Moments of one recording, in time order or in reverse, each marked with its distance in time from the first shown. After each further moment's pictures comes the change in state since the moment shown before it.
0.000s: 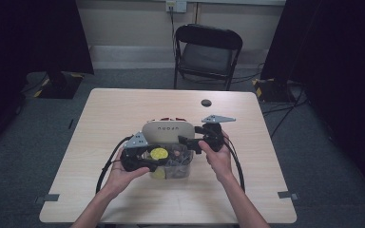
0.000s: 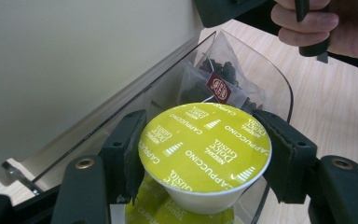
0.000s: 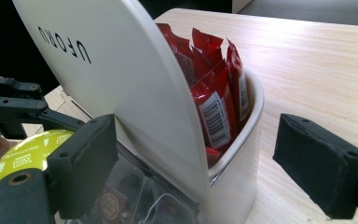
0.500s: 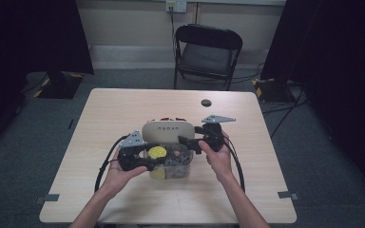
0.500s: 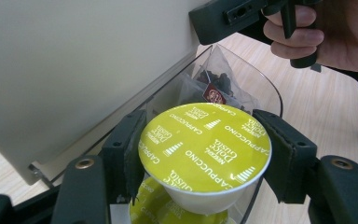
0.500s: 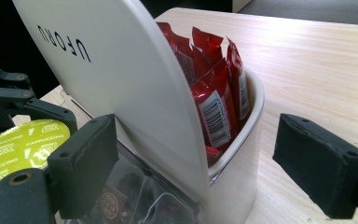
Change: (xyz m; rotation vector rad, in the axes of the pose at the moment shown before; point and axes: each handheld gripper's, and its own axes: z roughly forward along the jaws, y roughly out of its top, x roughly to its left) left arm -0.001 0.003 -0.010 -0.032 -0.001 -0.004; right arm 0.000 0.000 0.000 0.002 0.000 0.000
